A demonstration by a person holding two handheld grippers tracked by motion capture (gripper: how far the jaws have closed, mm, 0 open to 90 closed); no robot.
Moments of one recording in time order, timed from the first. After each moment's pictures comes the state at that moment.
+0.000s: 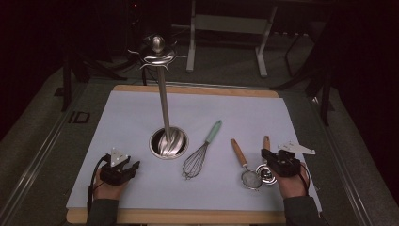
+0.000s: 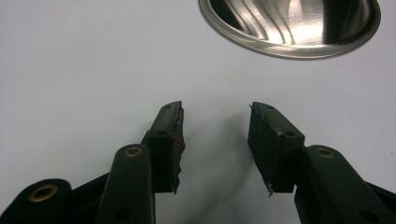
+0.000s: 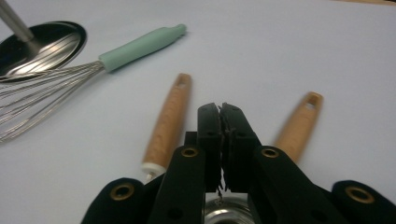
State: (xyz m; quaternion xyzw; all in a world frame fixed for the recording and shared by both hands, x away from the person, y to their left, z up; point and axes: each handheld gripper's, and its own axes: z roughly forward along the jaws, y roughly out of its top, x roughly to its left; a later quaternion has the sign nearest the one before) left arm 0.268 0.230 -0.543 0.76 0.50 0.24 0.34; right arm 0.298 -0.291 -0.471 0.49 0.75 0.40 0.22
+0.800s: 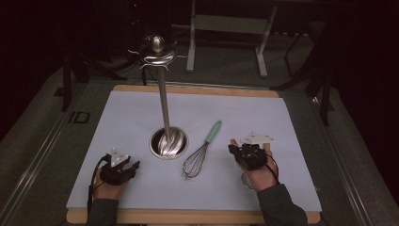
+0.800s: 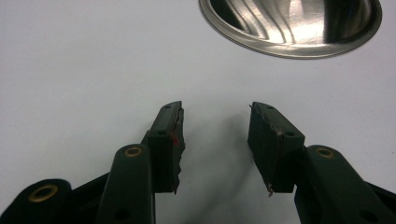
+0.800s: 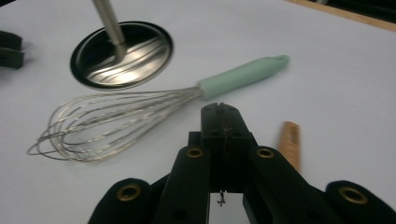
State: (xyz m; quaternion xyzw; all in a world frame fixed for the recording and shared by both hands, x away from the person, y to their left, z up) left arm 0.268 0.230 -0.542 0.76 0.50 0.24 0.33; right arm 0.309 -0.194 -0.453 0.40 0.81 0.40 0.18
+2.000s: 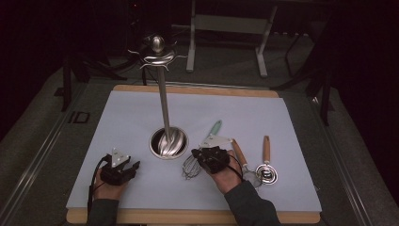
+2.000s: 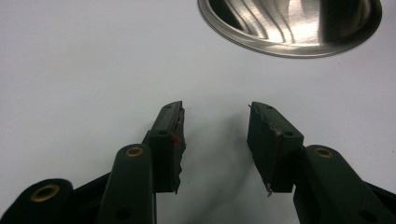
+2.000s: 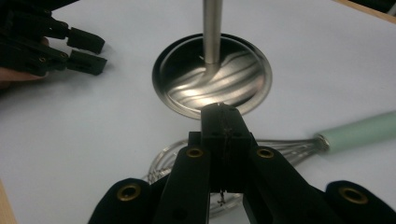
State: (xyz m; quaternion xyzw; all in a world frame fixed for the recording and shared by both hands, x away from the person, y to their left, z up) left arm 0.267 0.229 -0.542 0.77 0.49 0.25 0.33; right arm 0.302 -0.093 -0.459 0.32 0.84 0.41 0.14
